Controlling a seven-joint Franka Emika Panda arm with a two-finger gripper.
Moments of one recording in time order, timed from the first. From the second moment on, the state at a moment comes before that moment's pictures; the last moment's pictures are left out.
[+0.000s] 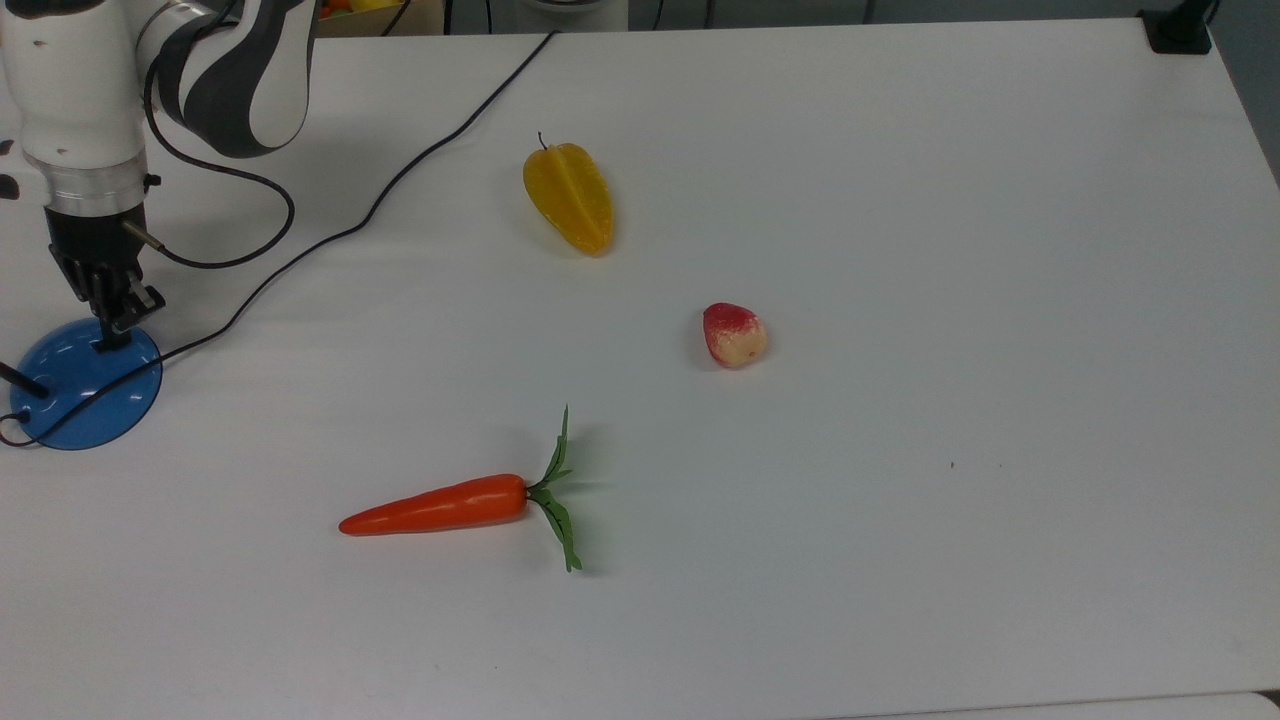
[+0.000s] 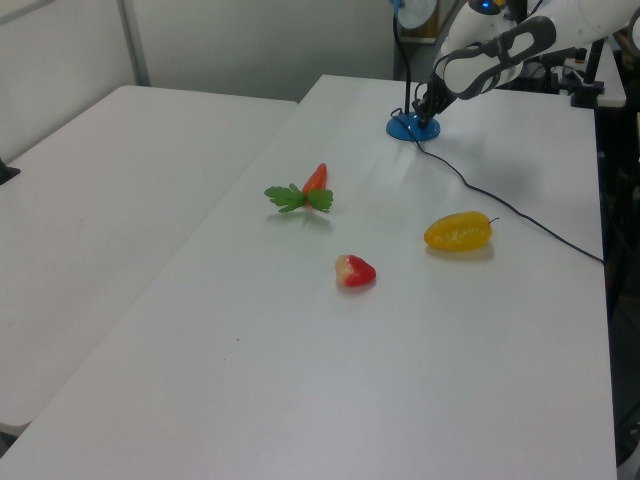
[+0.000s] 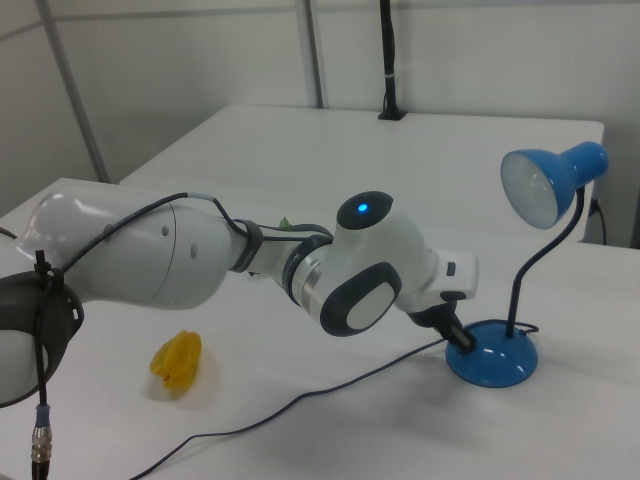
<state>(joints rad) -0.37 0.61 -0.11 -1.61 0.05 2.68 0.08</state>
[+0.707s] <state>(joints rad) -0.36 0.60 -0.10 -1.61 0.05 2.48 0.07</state>
